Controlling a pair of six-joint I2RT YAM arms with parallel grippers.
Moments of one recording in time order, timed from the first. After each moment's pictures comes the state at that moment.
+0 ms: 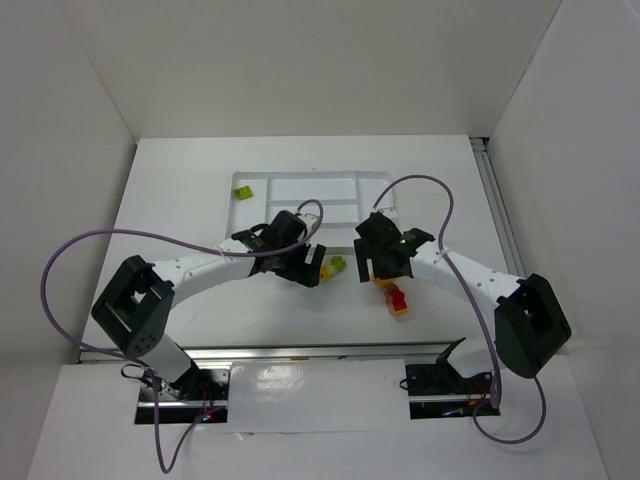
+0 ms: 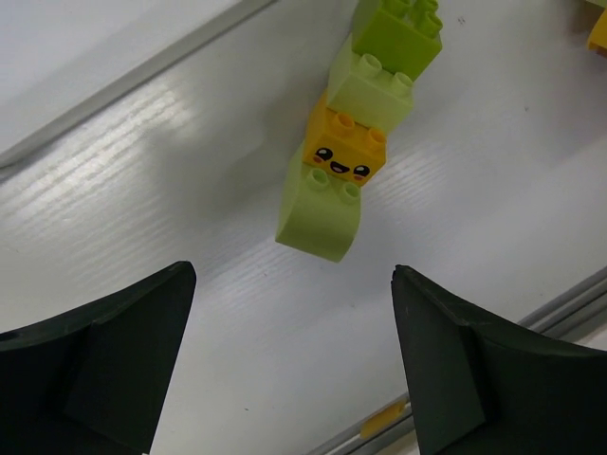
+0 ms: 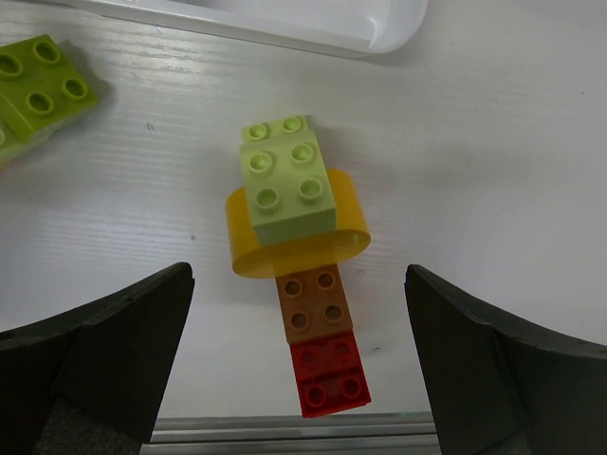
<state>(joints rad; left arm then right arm) -0.71 1.58 1.01 -0.40 0.07 -0.34 0.65 1.38 0.92 -0.69 0.37 0.46</state>
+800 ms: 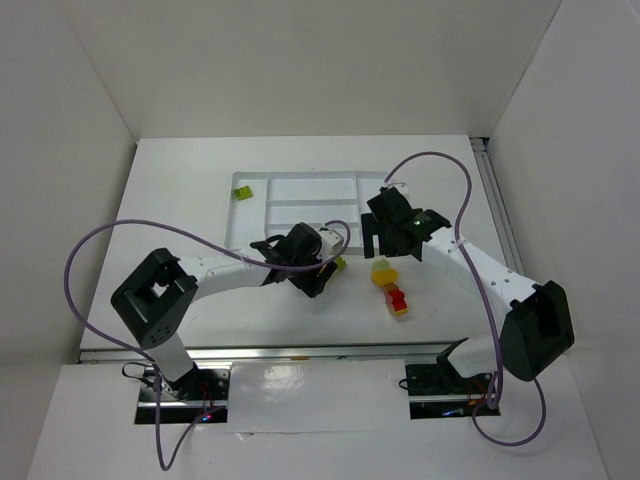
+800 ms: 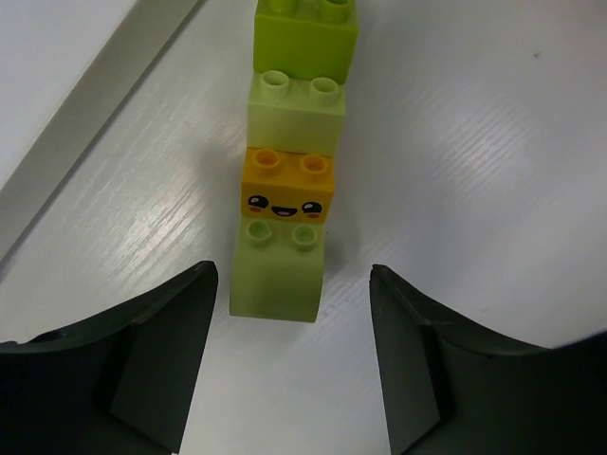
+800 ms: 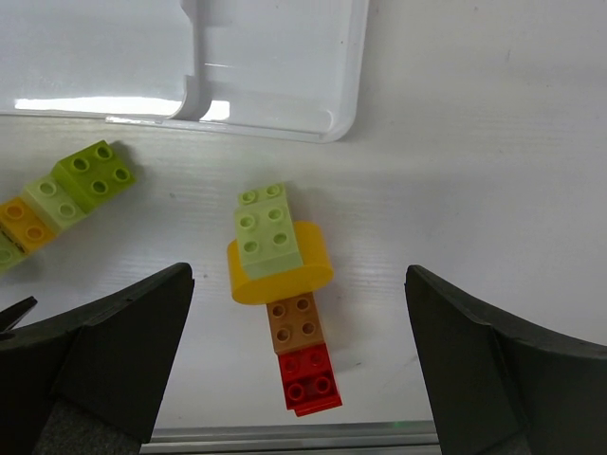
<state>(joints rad) -0.79 1.67 0.98 -0.24 0.05 -0.06 0.56 1.37 1.08 -0.75 0.37 0.40</state>
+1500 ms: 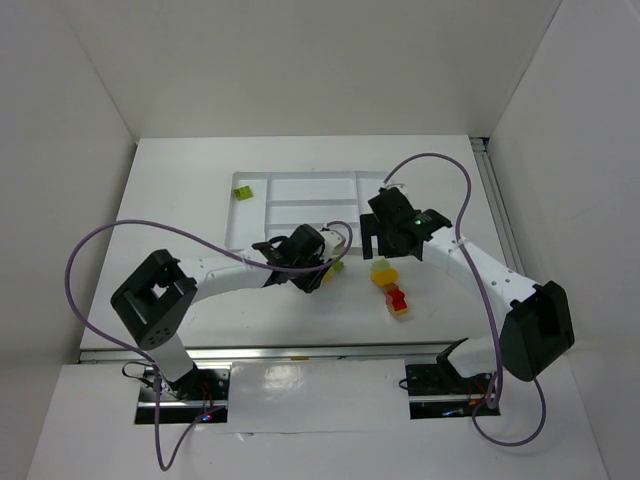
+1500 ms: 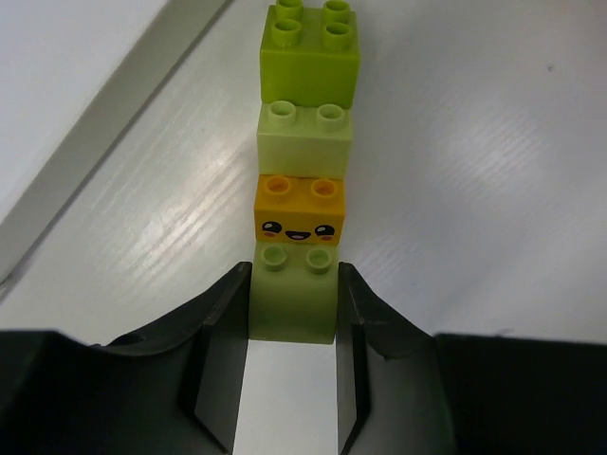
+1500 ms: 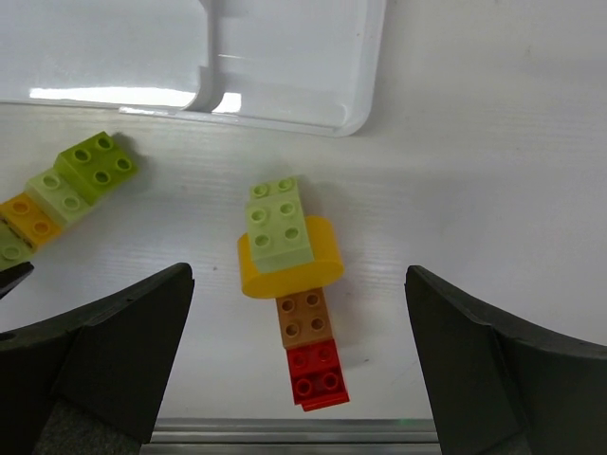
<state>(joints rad) -0.81 1.69 0.99 -0.23 -0.01 -0.06 0.55 1.37 1.08 -0.75 0.34 0.40</state>
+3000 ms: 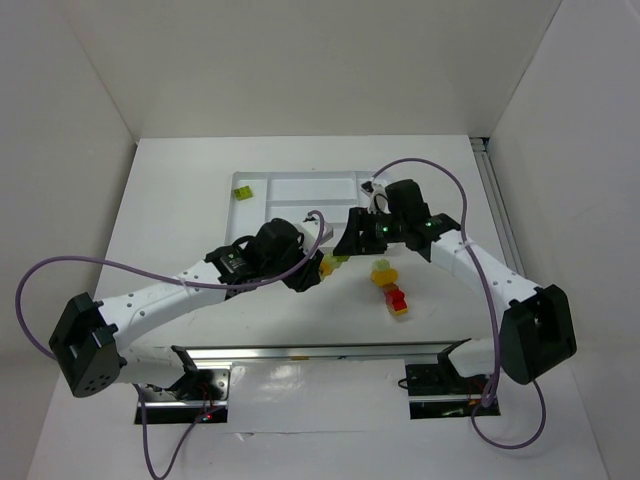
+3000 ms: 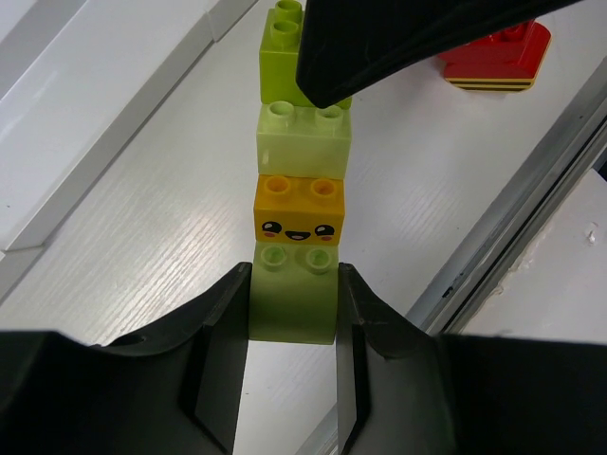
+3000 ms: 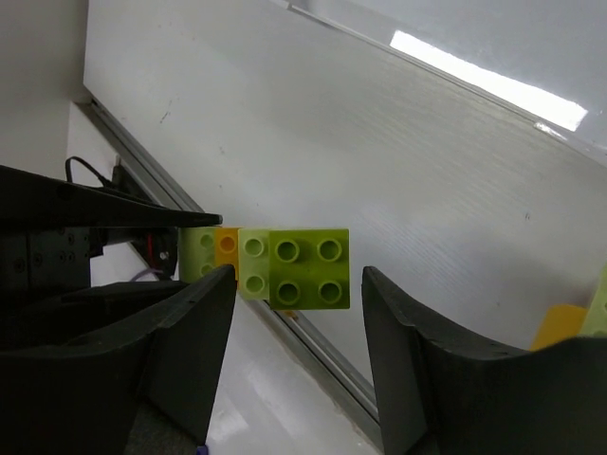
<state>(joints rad) -0.84 1.30 0.96 -0.35 0.09 -0.11 0.44 1.34 0.99 -0.40 -0.55 0.44</state>
